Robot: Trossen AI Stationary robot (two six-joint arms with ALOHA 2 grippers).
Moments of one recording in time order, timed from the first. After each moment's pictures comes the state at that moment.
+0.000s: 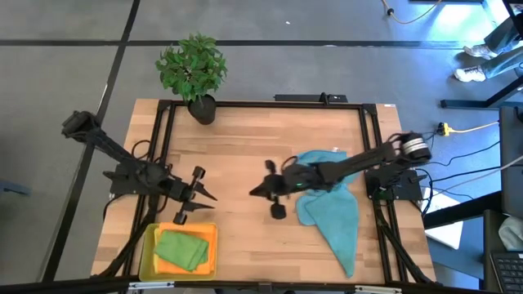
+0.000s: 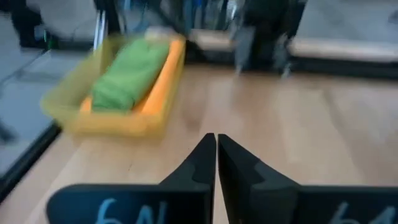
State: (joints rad) left arm -0.54 0.86 0.21 0.76 -0.25 0.15; right arm 0.18 1.72 1.03 0.35 0.03 0.03
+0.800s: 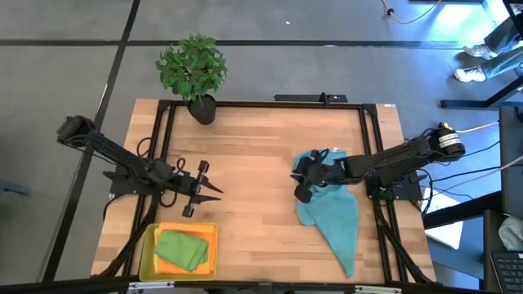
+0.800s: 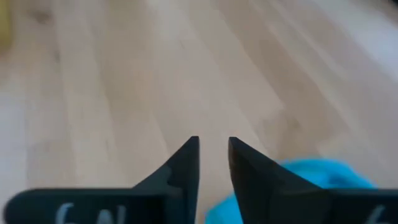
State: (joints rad) left arm -0.40 0.87 0.21 0.66 -0.17 0.11; right arm 0.16 1.36 0.69 -0.11 0.37 0.45
